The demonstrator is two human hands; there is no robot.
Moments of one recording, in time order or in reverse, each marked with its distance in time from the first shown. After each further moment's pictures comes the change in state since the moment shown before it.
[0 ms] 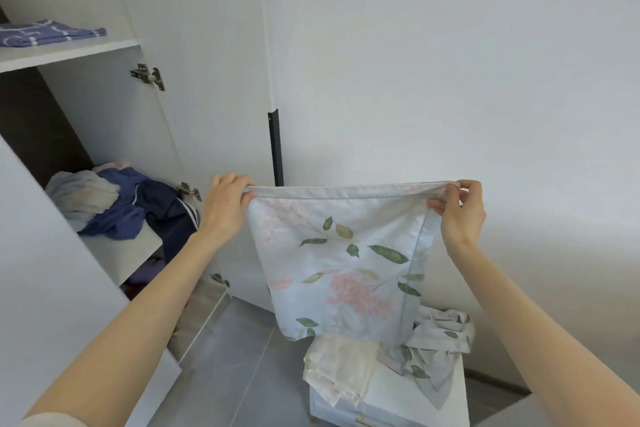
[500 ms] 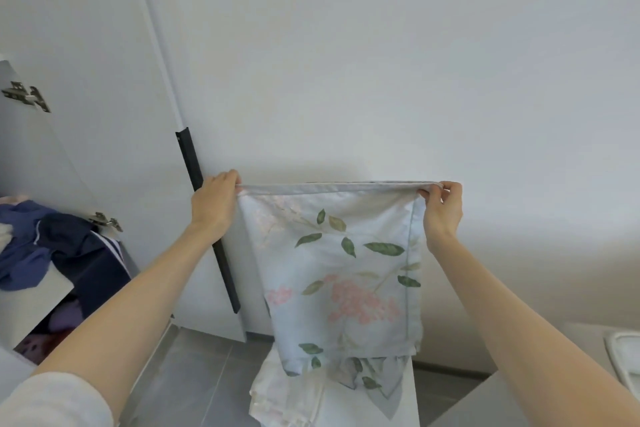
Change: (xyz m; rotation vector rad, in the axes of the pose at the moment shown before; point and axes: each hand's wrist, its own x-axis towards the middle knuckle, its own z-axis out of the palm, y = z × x) left_hand 0.084 0.116 0.084 0.080 -0.096 0.029; right_hand 0.102 0.022 -0.081 -0.003 0.168 0.111
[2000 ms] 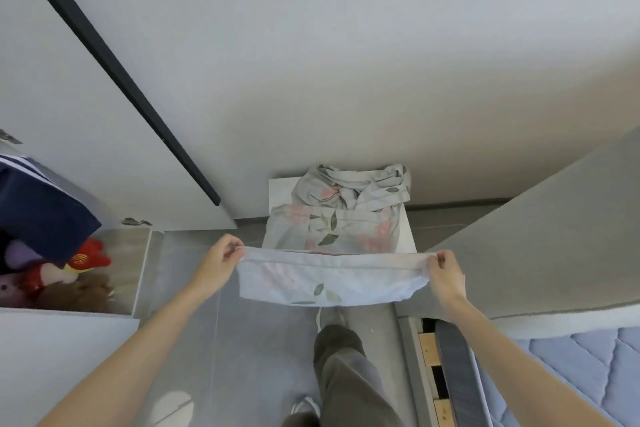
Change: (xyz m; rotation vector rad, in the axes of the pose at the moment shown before) left_hand -0.244 -0.104 0.191 -0.612 -0.844 -0.252; right_hand -0.242 0.272 -0.124 -0.636 -0.085 0.618
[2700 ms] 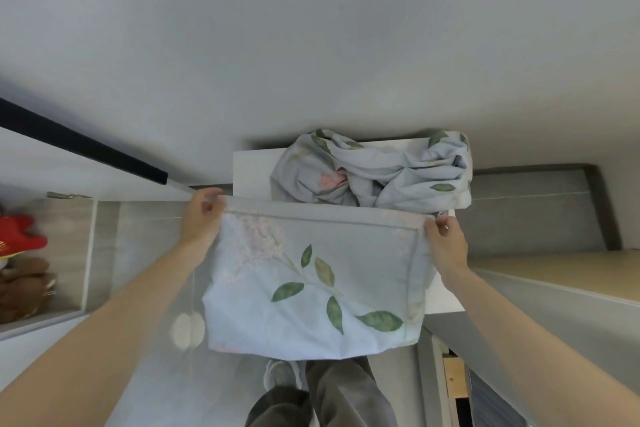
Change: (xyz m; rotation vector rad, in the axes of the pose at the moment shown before) left_hand 0.280 -0.069 0.114 -0.177 0.259 -0.324; right_hand 0.261 0.026 0.163 0.030 -0.027 0.125
